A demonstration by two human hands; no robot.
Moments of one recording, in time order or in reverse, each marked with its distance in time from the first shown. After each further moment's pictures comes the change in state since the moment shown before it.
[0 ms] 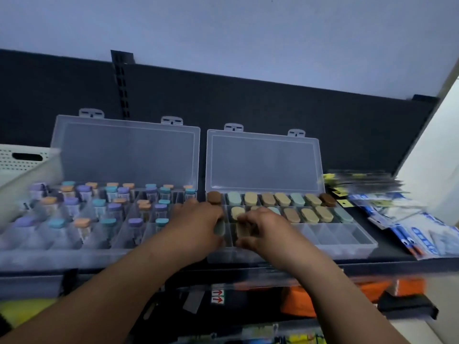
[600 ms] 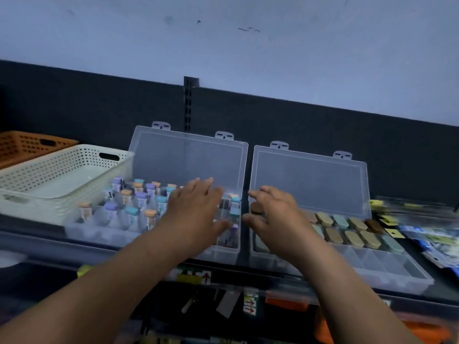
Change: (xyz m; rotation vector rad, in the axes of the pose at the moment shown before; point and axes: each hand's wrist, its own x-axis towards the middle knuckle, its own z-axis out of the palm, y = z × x) left_hand -0.055 -0.047 -0.034 0.133 0.273 -0.200; right_hand 0.015 -0.069 -0.003 -0.165 0.145 -0.203
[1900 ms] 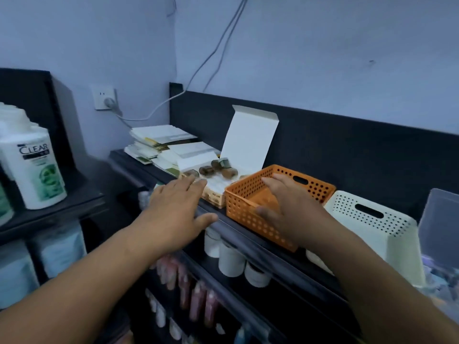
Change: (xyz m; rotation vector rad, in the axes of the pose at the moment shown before) left_hand -0.231 -0.516 -0.154 0.162 0.077 -0.602; right_hand 0.156 -0.533 0.137 0.106 -0.144 -0.548
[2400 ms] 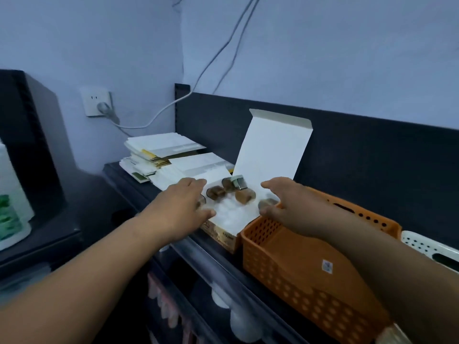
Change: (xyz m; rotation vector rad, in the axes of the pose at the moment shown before) left_hand 0.154 -0.066 0.042 -0.098 -0.054 -0.071; right_hand 0.182 0.034 0.037 0.040 -0.172 -0.061
